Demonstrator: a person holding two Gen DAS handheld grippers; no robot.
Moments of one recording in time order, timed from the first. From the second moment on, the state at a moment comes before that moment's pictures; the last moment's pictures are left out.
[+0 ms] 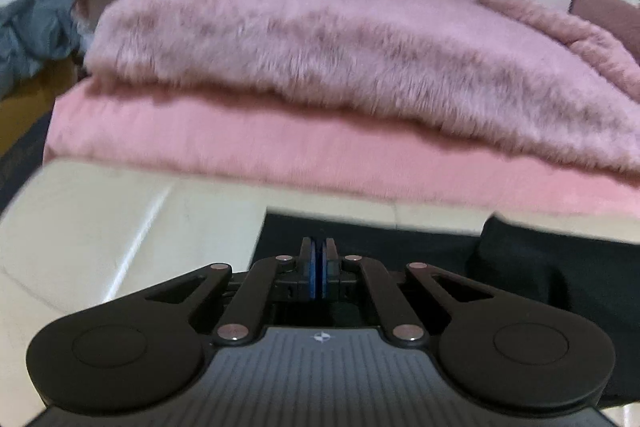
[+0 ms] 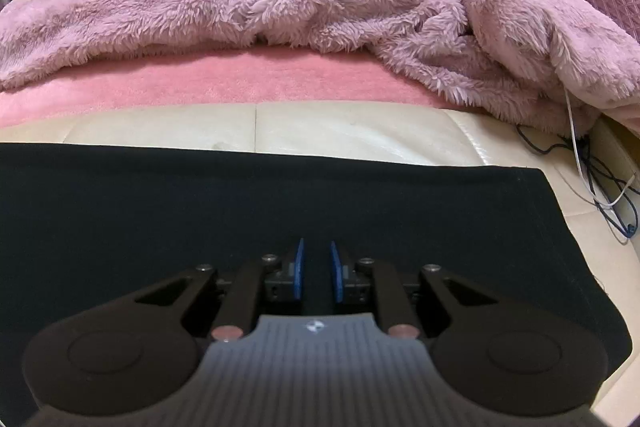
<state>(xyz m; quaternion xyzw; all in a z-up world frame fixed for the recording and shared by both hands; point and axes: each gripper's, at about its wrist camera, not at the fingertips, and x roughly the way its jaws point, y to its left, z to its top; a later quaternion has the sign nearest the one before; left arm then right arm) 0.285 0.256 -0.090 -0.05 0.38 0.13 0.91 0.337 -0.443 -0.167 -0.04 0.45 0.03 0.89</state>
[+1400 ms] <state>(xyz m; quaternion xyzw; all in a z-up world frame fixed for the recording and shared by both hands) 0.236 0.324 -0.113 -0.43 0.37 0.22 0.80 0.180 -0.377 -0.118 -0.02 0.49 0.04 0.87</state>
